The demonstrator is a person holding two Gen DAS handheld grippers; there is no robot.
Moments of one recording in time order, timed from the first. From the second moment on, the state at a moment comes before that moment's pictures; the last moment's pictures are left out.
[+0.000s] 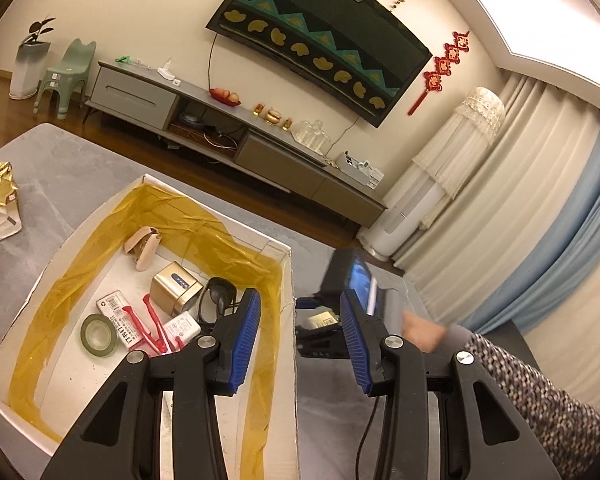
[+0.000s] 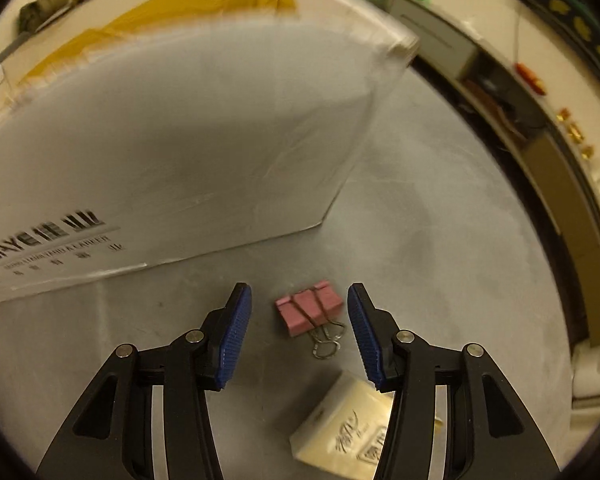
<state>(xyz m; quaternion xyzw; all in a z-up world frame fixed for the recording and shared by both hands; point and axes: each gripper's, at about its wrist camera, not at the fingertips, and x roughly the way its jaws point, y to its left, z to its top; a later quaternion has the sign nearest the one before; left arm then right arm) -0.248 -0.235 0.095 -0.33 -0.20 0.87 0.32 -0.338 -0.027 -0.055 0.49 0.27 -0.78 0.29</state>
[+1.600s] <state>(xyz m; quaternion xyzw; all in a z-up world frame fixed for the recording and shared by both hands) -0.211 -0.181 0.101 -0.35 -0.16 0.83 0.40 -0.187 0.066 -0.031 0.50 0.32 -0.79 0.17</state>
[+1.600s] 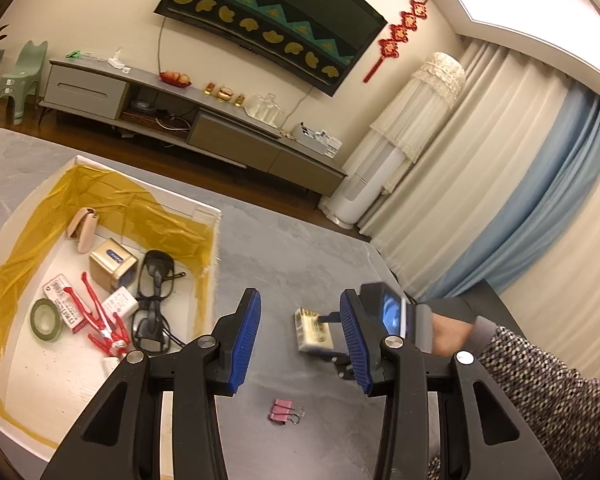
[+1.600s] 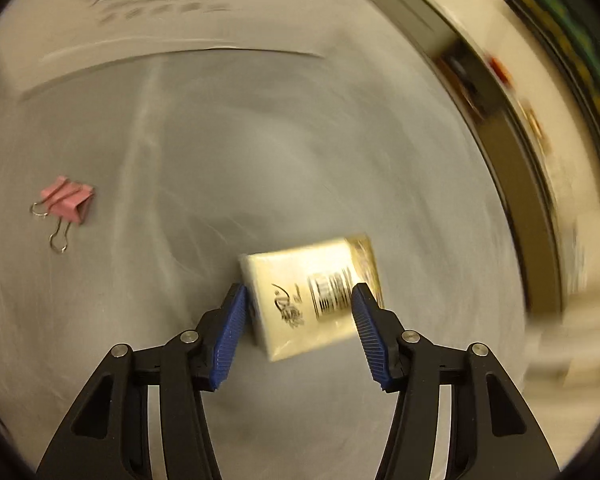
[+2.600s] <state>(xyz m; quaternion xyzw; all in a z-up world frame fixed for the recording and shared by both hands) -0.170 -0.049 -0.037 -0.49 0.07 0.78 0.39 -0.202 0.129 -0.048 0.47 -0.06 -0.88 -0.07</state>
